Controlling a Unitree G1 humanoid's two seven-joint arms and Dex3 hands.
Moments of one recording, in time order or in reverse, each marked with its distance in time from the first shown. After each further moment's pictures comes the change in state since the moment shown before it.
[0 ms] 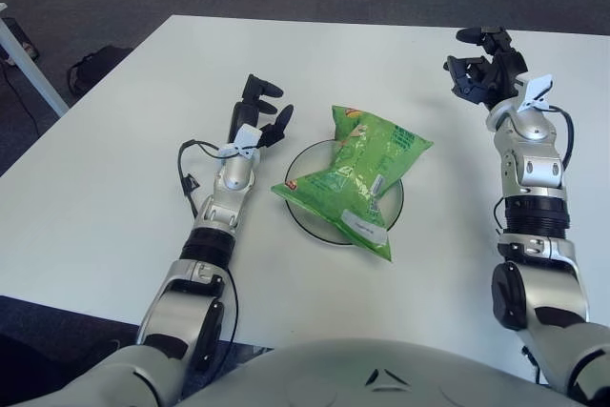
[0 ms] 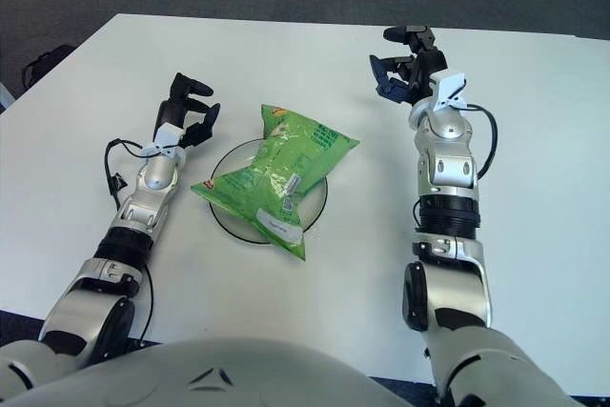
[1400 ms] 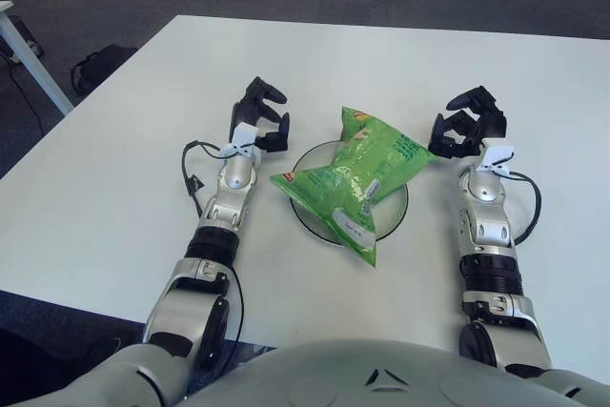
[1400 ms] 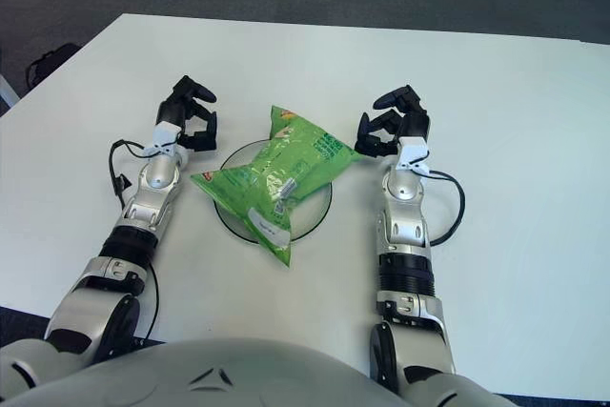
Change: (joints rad) left arm -0.014 -0.030 0.039 0.034 -0.114 -0.030 -0.046; right arm 0.278 0.204 0.067 -0.122 -0.154 -0.208 -0.311
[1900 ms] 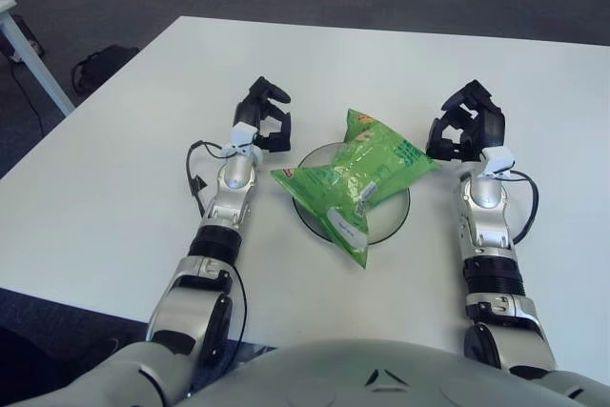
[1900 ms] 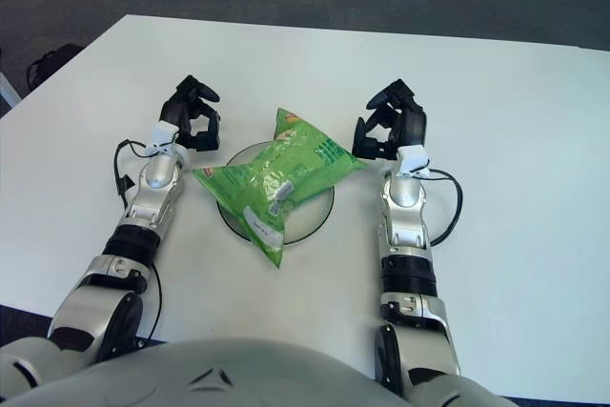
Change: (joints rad) left arm -0.024 -0.014 0.018 0.027 -0.074 -0.046 -0.075; right arm -0.027 -0.053 0.018 0.185 -0.014 -0.355 0.090
